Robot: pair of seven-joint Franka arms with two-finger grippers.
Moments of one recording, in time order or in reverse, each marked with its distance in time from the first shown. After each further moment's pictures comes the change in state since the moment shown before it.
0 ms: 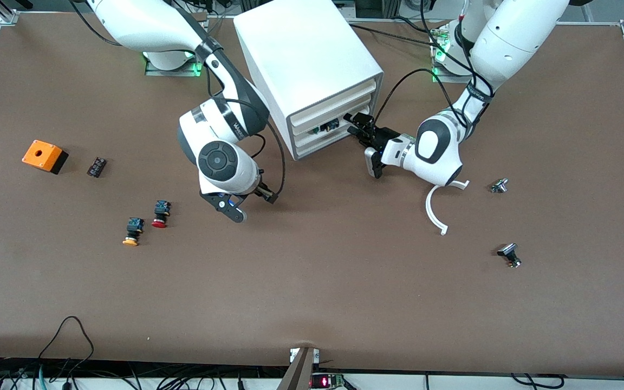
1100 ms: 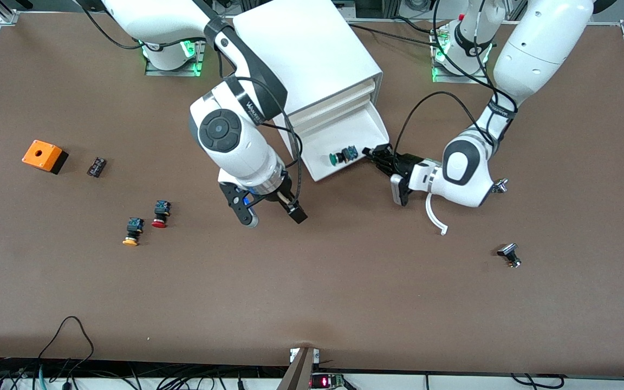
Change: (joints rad) left arm 0.095 0.042 0.064 0.150 0.078 0.007 0.003; right arm 0.075 0.052 0.001 0.233 0.067 0.187 0.355
